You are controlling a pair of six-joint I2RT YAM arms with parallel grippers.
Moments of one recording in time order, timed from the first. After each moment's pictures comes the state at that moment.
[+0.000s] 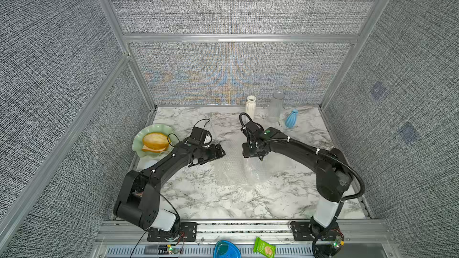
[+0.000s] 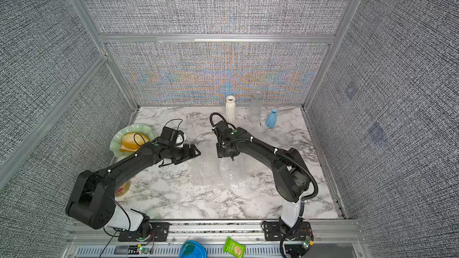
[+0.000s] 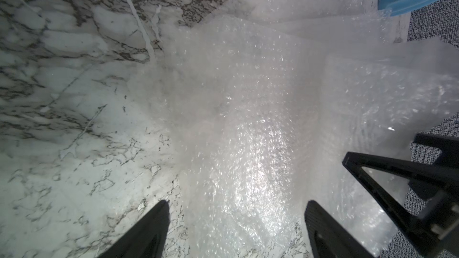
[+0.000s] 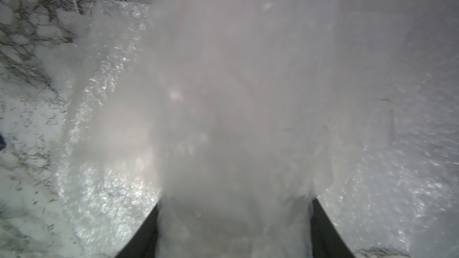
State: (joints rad) left arm -0.41 1.48 0.93 -0.47 0.39 -0.59; right arm 0.70 1.81 1.44 -0.81 0.04 0.52
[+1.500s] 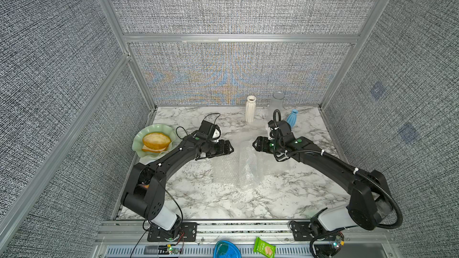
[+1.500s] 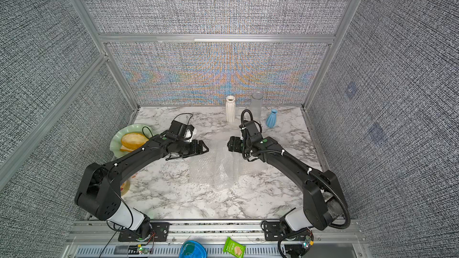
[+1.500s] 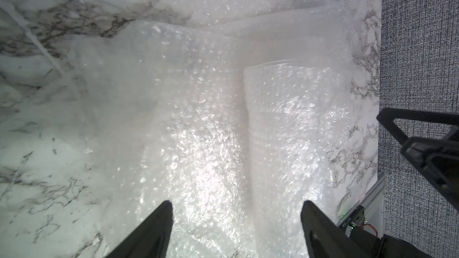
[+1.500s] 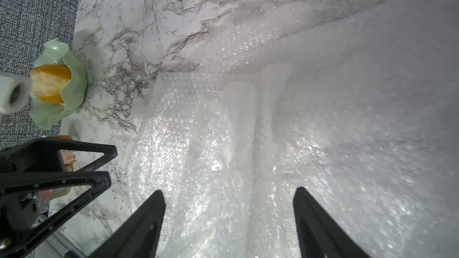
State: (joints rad) left arm -0.52 1.57 1.11 -0.52 0.38 -0.52; right arm 0.54 1.43 1.06 -0.46 -0.07 0.60
